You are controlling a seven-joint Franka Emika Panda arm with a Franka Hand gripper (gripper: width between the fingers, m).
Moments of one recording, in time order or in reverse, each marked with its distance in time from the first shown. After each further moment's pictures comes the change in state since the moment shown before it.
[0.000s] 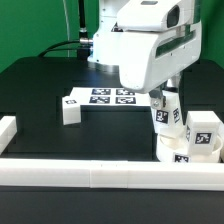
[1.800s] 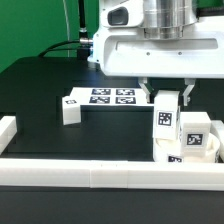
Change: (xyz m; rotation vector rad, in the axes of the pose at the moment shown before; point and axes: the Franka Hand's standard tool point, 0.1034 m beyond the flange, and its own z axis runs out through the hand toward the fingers) arm 0.006 -0.001 0.001 0.063 0.037 1.414
